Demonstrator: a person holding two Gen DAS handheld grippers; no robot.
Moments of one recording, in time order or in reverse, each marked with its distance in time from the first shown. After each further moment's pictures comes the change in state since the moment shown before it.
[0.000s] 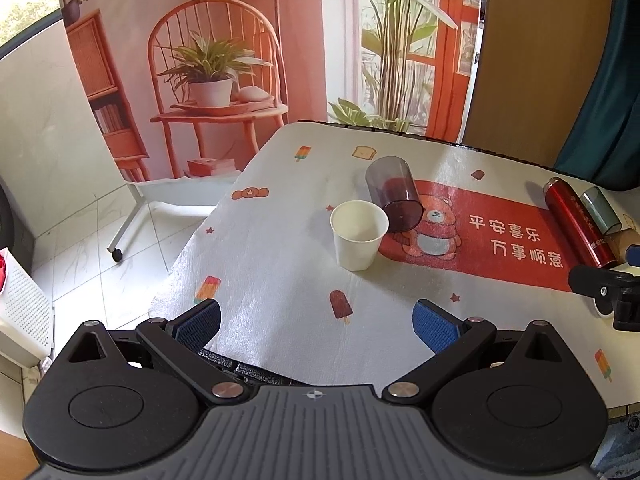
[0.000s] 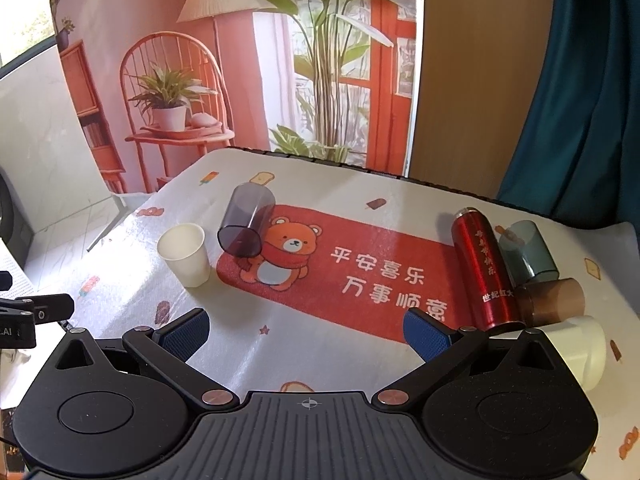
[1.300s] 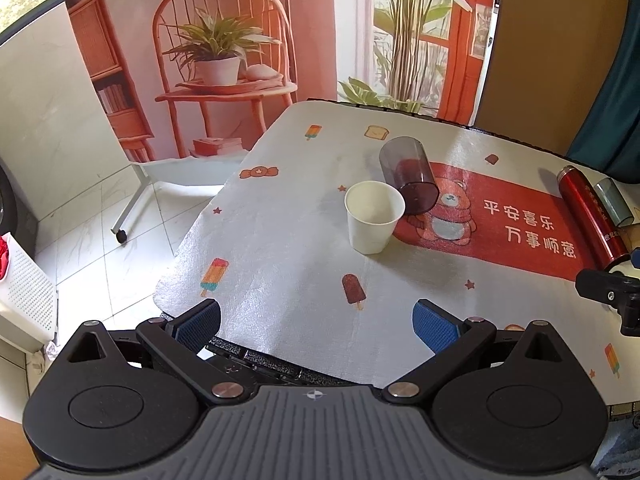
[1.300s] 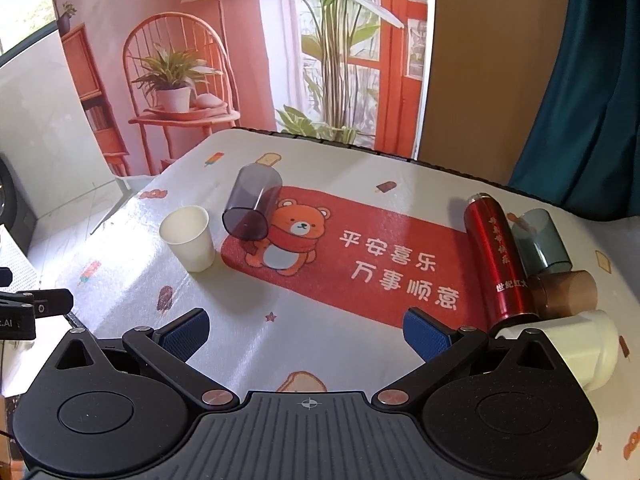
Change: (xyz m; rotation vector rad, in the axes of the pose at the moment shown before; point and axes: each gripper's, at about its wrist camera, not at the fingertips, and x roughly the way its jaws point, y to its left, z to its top) left arm 0.015 0.007 0.002 -0.016 0.068 0.015; right arm 0.016 0.005 0.001 -0.007 0.061 0.014
